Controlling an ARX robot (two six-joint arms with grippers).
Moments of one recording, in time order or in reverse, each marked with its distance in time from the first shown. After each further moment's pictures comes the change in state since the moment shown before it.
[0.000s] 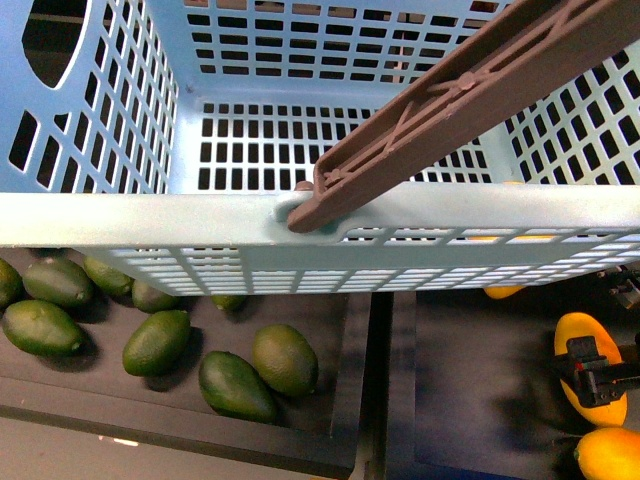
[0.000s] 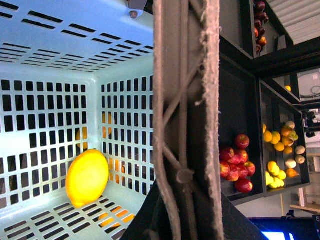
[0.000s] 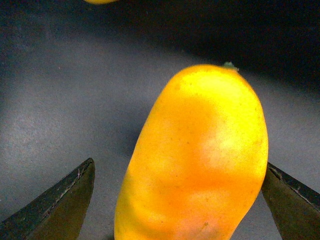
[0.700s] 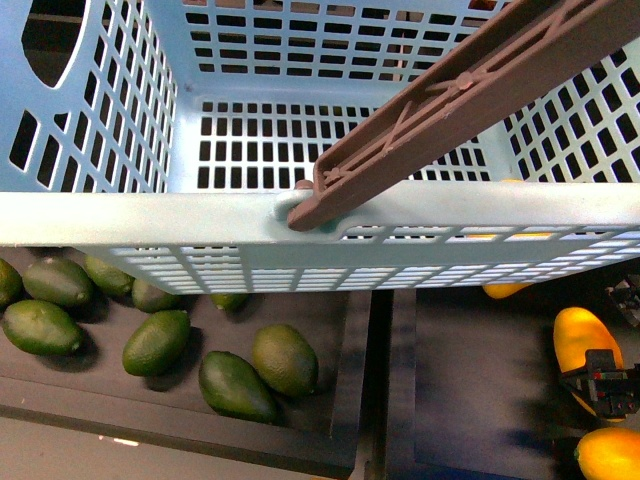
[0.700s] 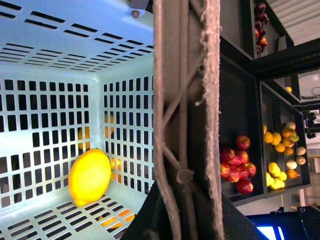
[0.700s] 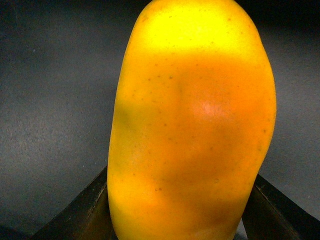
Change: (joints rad) left arm 0.000 0.000 0.000 0.000 -0.002 0.000; right arm -0.031 0.034 -0.005 -0.004 0.005 0.097
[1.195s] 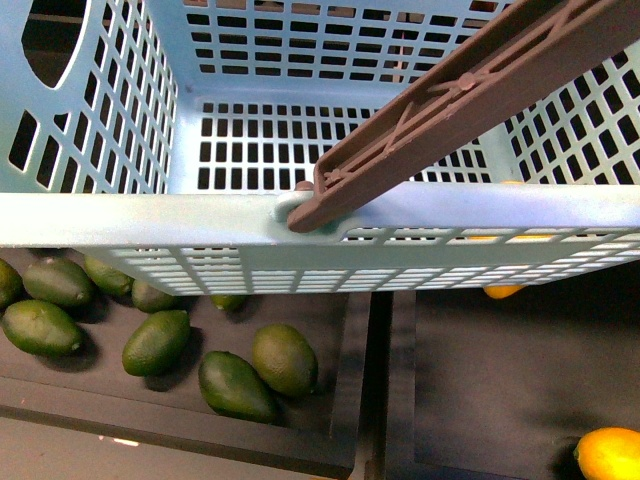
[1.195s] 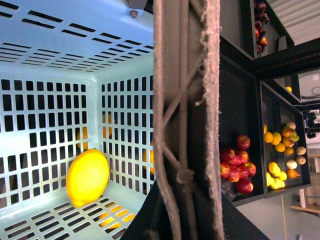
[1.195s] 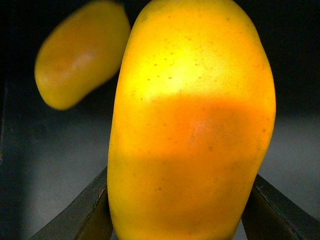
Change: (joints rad) left arm 0.000 0.000 0.000 0.000 0.002 0.000; right arm -0.209 -0.463 -0.130 0.006 -0.071 0.090
